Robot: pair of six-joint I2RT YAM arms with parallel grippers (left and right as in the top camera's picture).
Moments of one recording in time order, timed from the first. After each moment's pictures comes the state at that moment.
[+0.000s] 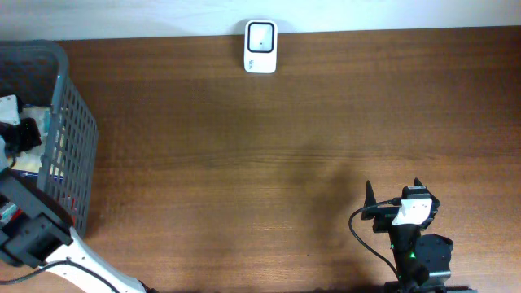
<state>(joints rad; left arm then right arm) 0.71 2.20 1.86 -0.76 0.12 0.40 0.03 0.01 0.08 -0.26 0.04 -0.05</state>
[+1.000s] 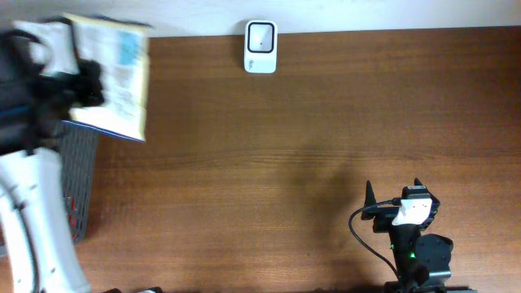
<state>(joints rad) 0.24 1.51 1.69 -0.91 0.39 0.05 0.03 0.01 0.08 -0.26 0.04 -0.05</state>
